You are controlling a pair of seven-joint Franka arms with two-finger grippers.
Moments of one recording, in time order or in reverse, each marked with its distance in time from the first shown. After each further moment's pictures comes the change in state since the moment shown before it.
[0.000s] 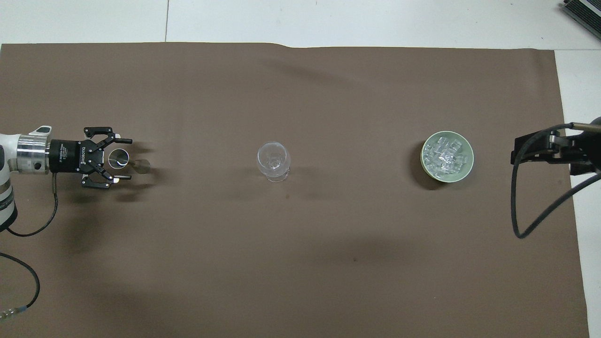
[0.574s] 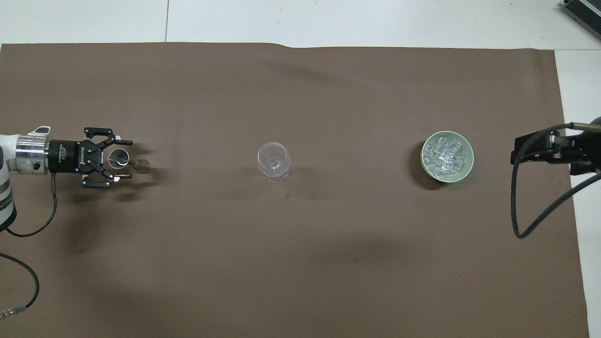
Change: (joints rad) left arm 0.000 0.000 0.000 0.000 0.000 0.000 0.001; right arm 0.000 0.000 0.000 0.000 0.000 0.000 0.000
